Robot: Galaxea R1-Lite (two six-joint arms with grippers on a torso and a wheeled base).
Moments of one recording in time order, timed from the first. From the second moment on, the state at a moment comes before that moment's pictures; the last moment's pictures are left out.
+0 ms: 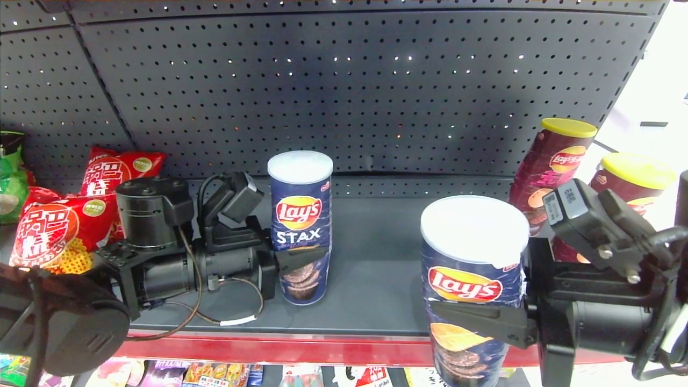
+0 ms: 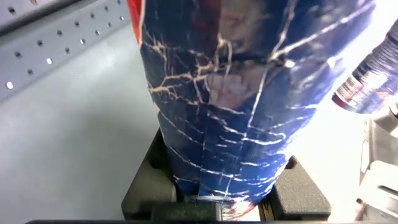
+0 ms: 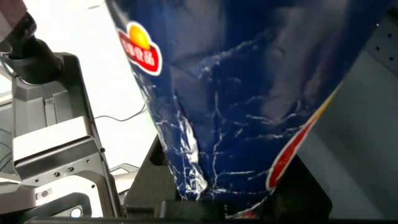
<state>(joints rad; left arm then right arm) -0.44 1.73 -0.59 -0.94 -0.65 0.09 0.76 1.33 -0.68 -0.32 0.32 -0.21</state>
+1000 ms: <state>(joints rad) -0.49 1.76 -0.56 -0.95 -0.65 0.08 0.77 1.35 -0.69 -0.33 0.31 -0.21</state>
